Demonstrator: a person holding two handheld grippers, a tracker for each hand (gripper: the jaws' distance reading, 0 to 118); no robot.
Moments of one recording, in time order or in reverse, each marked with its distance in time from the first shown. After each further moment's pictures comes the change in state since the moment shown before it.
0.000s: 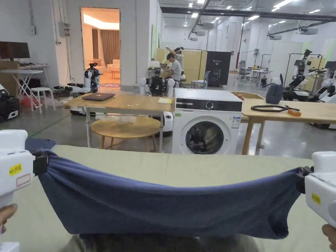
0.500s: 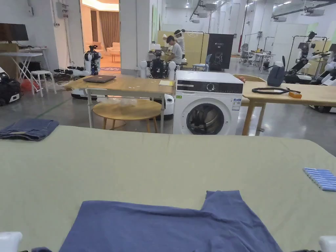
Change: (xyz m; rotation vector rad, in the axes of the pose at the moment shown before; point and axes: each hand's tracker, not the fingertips) left arm -0.002 -0.219 0.068 -0.396 -0.036 0.050; right arm -0.006 -0.180 0.087 -0.367 0.055 -0.011
